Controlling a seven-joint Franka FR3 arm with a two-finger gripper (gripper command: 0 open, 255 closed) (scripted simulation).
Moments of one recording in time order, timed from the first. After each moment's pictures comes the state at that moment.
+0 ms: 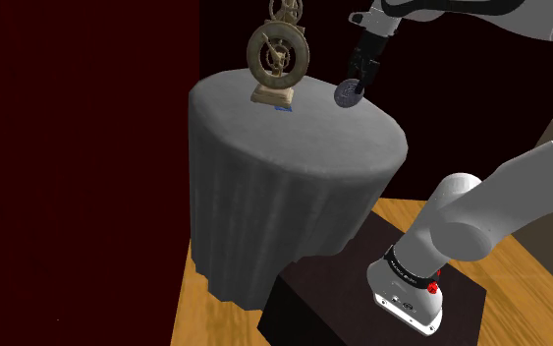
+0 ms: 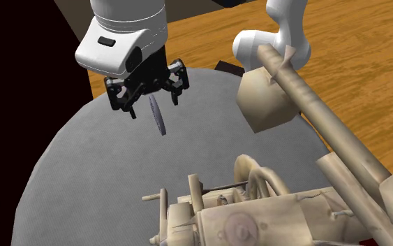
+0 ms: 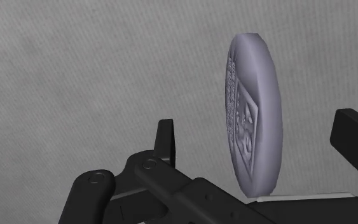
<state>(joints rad) 0.16 -0.40 -0.46 -2.05 -0.17 1.75 -1.12</state>
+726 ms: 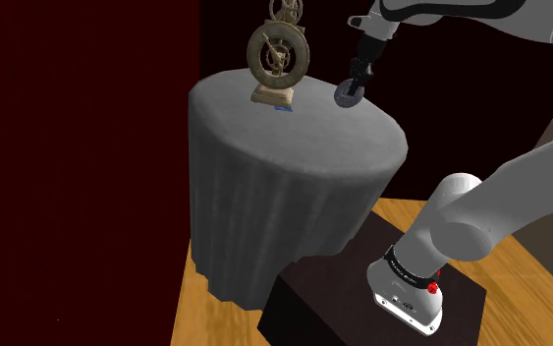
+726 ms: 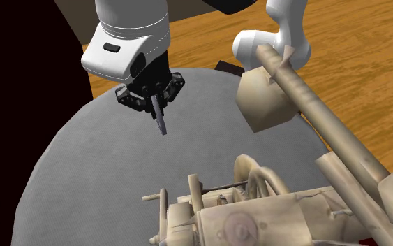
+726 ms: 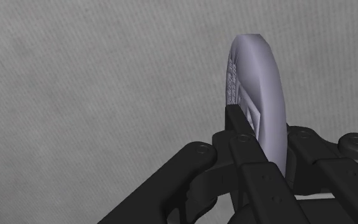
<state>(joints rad) 0.16 -0.41 -0.46 -2.08 -0.17 1.77 -1.11</state>
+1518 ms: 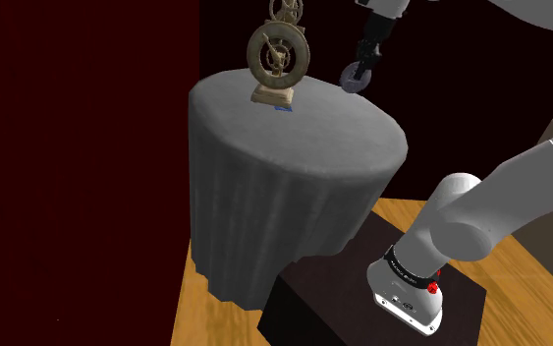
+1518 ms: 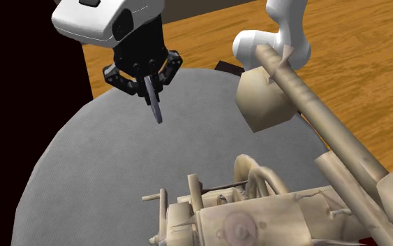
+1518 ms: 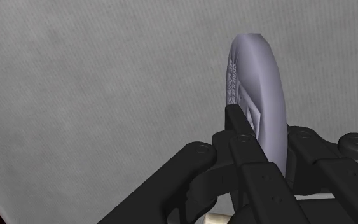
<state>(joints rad) 0.17 -0.38 -0.45 -1.93 -0.16 1.64 -1.12</state>
